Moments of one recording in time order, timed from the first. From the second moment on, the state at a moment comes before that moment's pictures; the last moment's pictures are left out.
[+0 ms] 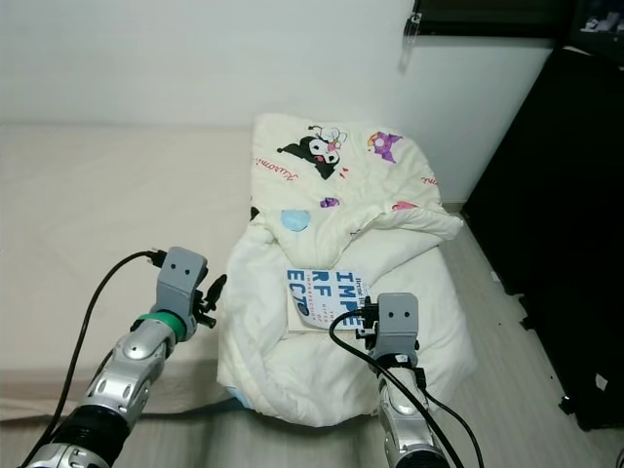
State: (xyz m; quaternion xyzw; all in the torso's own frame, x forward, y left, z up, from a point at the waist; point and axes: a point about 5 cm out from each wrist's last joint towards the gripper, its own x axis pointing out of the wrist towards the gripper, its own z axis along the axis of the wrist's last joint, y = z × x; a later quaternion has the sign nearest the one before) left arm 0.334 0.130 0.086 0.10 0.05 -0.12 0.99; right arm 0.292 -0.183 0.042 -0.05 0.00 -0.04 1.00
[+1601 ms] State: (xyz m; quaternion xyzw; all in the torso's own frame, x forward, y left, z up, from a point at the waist) left arm 0.332 0.126 0.092 0.09 0.04 -0.12 0.99; right arm 0.311 -0.151 0.101 0.23 -0.10 0.10 0.96
